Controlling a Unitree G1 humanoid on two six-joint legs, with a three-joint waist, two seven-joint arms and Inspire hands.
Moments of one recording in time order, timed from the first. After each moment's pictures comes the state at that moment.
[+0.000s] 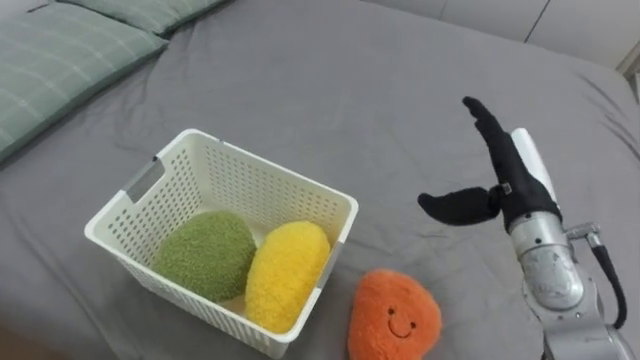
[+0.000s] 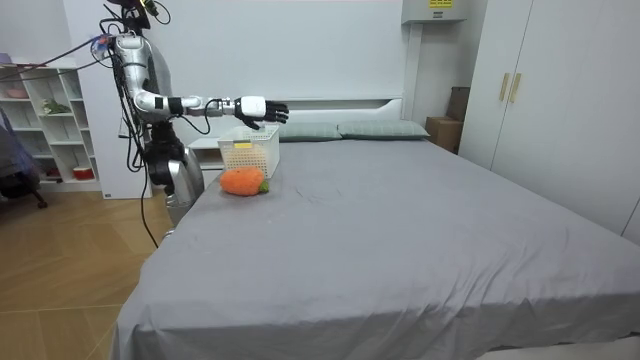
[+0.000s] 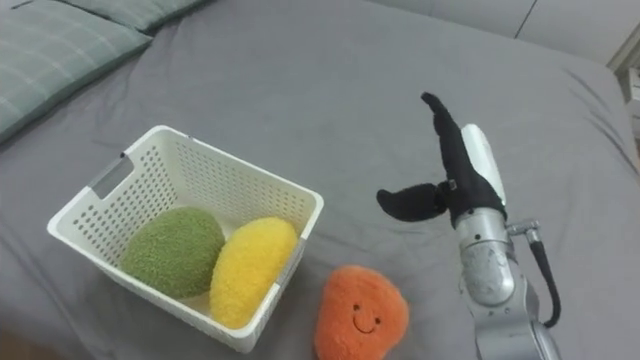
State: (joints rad) left arm 0.25 0.18 0.22 1.00 0.29 0.12 0.30; right arm 0.06 -0.33 0.04 0.03 -0.31 0.12 -0.07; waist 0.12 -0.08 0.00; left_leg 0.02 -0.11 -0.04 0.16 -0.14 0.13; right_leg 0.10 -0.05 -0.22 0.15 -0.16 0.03
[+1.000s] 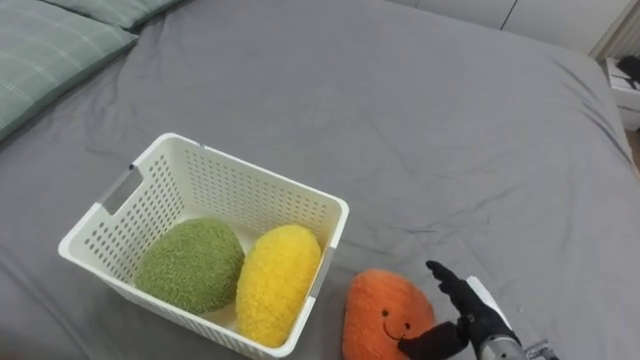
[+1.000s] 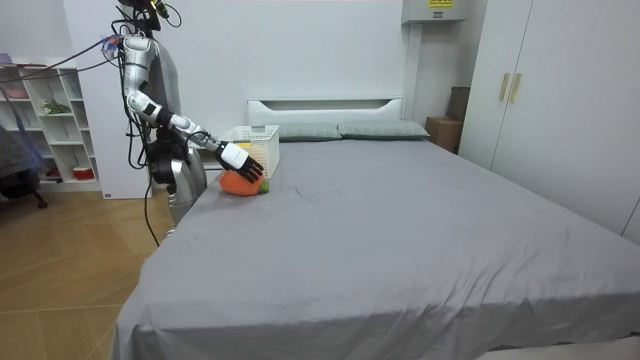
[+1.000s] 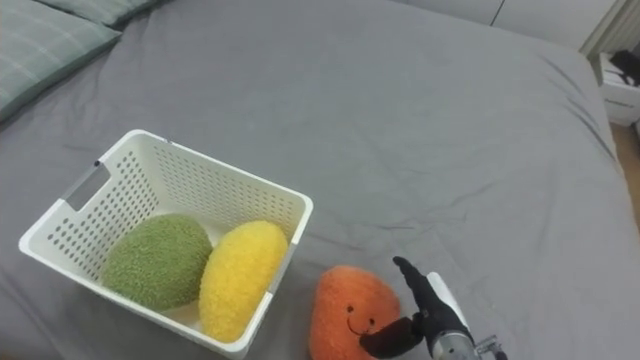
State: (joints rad) left arm 0.24 0.17 0.22 1.00 0.29 0.14 0.29; right arm 0.22 -0.26 0.14 0.30 -0.30 0.13 0.08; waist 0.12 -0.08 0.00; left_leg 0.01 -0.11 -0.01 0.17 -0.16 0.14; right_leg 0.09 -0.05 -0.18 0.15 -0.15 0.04
